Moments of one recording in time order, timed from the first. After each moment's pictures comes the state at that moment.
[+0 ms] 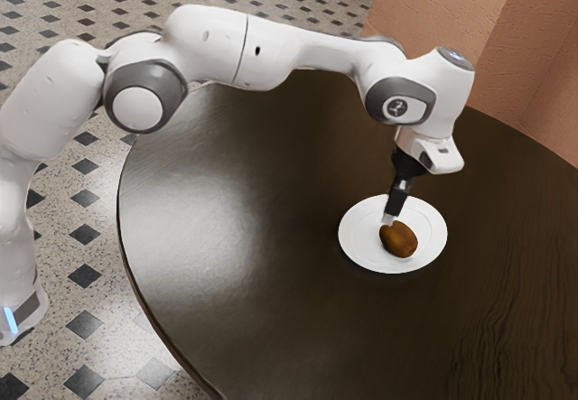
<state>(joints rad) -0.06 0.54 -0.13 -1.13 0.06 1.70 0.47</state>
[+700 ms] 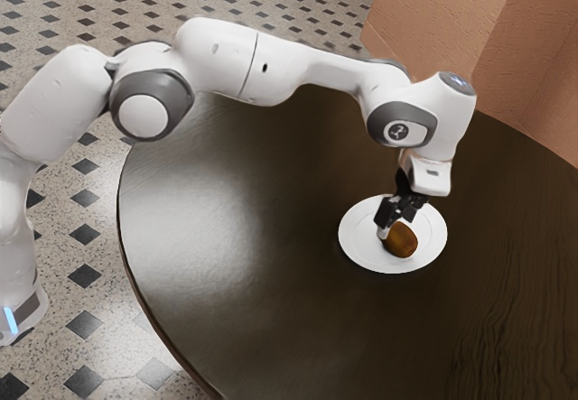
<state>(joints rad) -0.07 0.60 -0.16 -1.15 0.10 1.76 0.88</state>
